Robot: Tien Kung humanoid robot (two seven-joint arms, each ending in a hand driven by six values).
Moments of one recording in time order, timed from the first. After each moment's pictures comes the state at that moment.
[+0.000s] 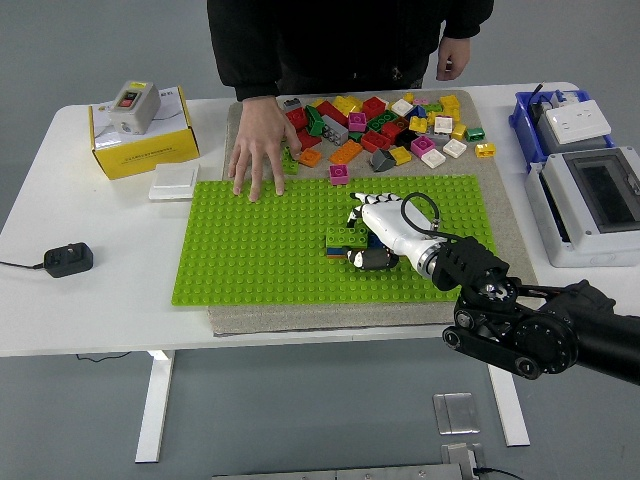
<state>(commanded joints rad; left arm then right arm) 0.00 0.15 -1.76 -0.18 2.26 -0.07 0.11 0.83 -0.16 0.17 0.96 -1.67 -0.36 -0.20</state>
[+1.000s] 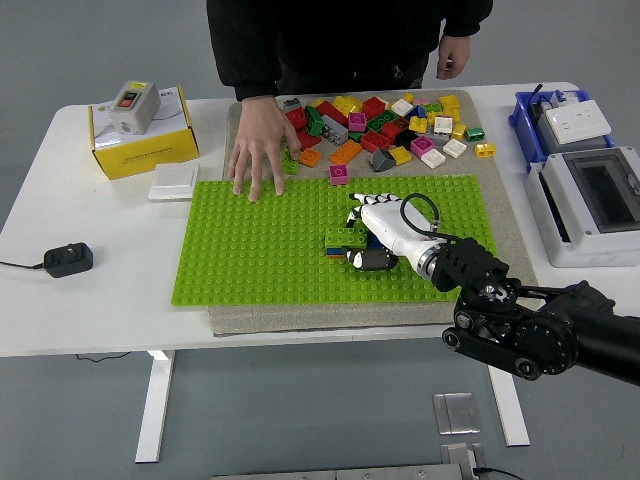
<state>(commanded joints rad) 0.00 0.15 -1.74 -0.18 2.24 -0.06 0.11 0.83 -0.15 0.16 0.96 -1.67 -0.36 -0.20</state>
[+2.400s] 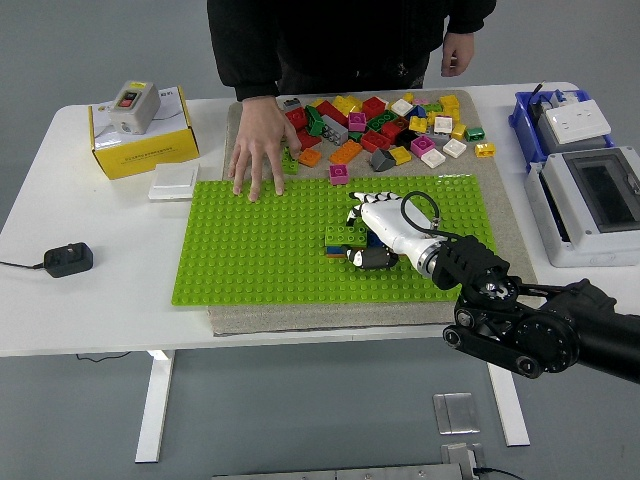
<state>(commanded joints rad) 0.00 0.15 -1.74 -0.18 2.24 -0.03 0.09 0.83 -0.16 0.17 0.97 -1.67 -0.36 -0.20</state>
